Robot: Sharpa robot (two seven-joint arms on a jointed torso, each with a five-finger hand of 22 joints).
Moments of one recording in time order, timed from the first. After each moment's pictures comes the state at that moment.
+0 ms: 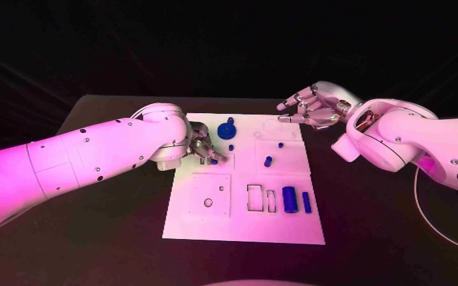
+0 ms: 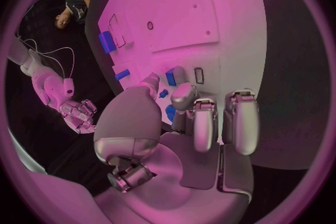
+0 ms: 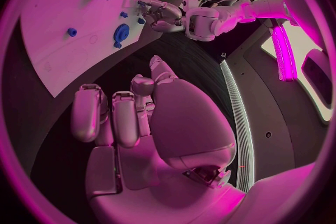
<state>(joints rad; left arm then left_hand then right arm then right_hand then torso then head) 1.28 -0.67 -0.01 1.45 -1.11 0.22 -0.68 0.99 -0.07 0.11 0.28 0.09 0.97 0.02 0.66 0.71 1.34 -0.05 1.15 1.06 1.47 -0.10 1.57 1.31 0.03 1.47 0.01 1.51 1.31 1.33 -0.98 -0.05 1.68 -0.84 -0.30 -0.04 1.44 -0.03 0.01 0.16 0.23 0.97 0.15 0.08 0.08 1.26 0.06 0.96 1.06 1.46 -0.01 1.38 1.28 0.07 1.32 0.10 1.39 1.21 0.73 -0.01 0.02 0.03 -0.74</state>
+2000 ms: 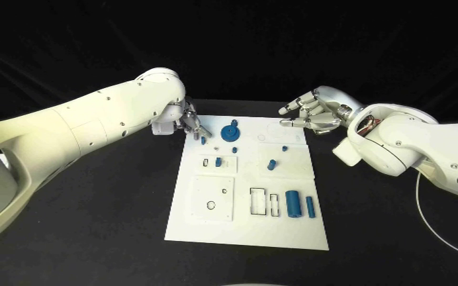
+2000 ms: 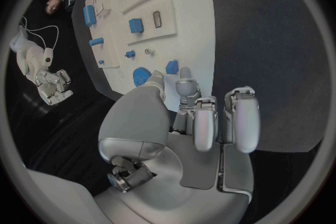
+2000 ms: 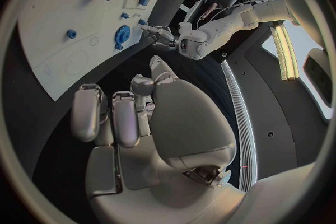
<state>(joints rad) 1.38 -0.50 -0.01 1.03 -1.07 0.43 -0.67 1.12 0.01 -0.02 0.29 0.08 0.92 0.06 0.55 0.57 1.25 -0.01 1.05 0.90 1.47 -0.08 1.57 1.31 0.03 1.46 0.03 1.49 1.31 1.33 -0.95 -0.05 1.66 -0.83 -0.29 -0.04 1.44 -0.03 0.01 0.16 0.23 0.97 0.15 0.08 0.08 1.26 0.06 0.96 1.06 1.46 -0.01 1.38 1.28 0.07 1.32 0.10 1.39 1.21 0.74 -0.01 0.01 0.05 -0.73</state>
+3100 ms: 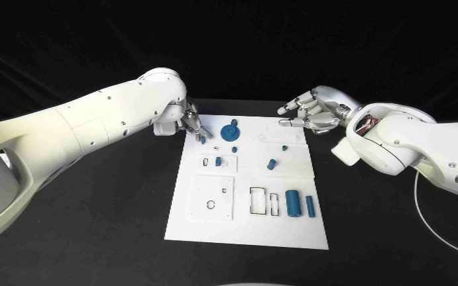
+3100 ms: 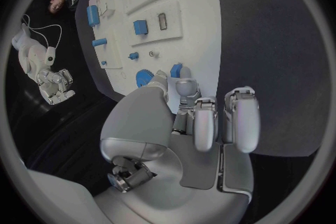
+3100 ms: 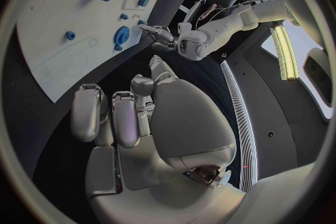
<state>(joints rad) 1.38 -0.50 -0.01 1.03 -1.04 0.43 -0.67 1.18 0.04 -0.01 0.26 0.08 0.93 0.06 0.56 0.56 1.26 -0.02 1.05 0.90 1.47 -0.08 1.57 1.31 0.03 1.46 0.03 1.49 1.31 1.33 -0.95 -0.05 1.66 -0.83 -0.28 -0.04 1.44 -0.03 0.01 0.16 0.23 0.97 0.15 0.08 0.08 1.26 0.06 0.96 1.06 1.46 -0.01 1.38 1.28 0.07 1.32 0.10 1.39 1.21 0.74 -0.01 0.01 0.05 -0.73</state>
